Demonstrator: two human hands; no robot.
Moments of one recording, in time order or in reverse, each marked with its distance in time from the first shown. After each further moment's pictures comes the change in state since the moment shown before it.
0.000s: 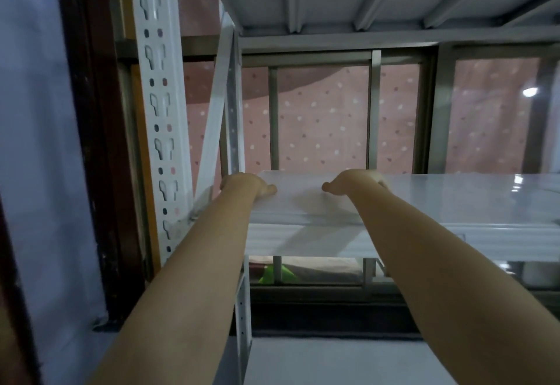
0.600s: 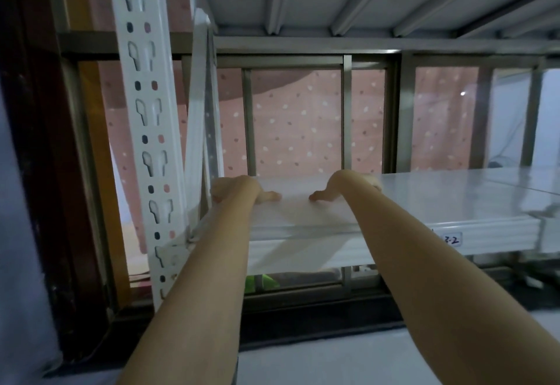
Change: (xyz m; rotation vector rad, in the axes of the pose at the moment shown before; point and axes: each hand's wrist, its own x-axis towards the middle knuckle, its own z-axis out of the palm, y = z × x) left_hand 0.023 0.005 -0.003 -0.129 0.032 -0.002; right_hand 0.004 -0.014 -0.008 0.063 -0.136 0.154
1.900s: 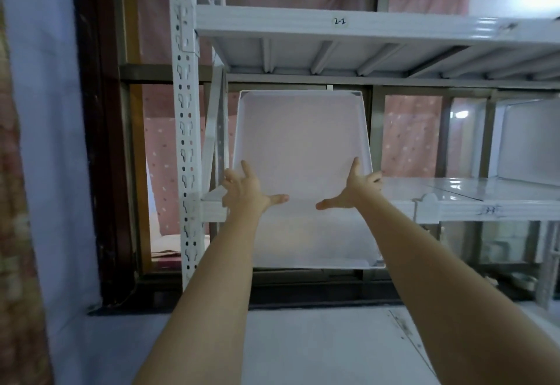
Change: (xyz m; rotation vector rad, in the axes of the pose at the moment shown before) left_hand -0.246 -0.010 0.009 -0.453 0.378 0.141; right_hand -0.173 0.179 0.024 0.469 0.251 -0.165
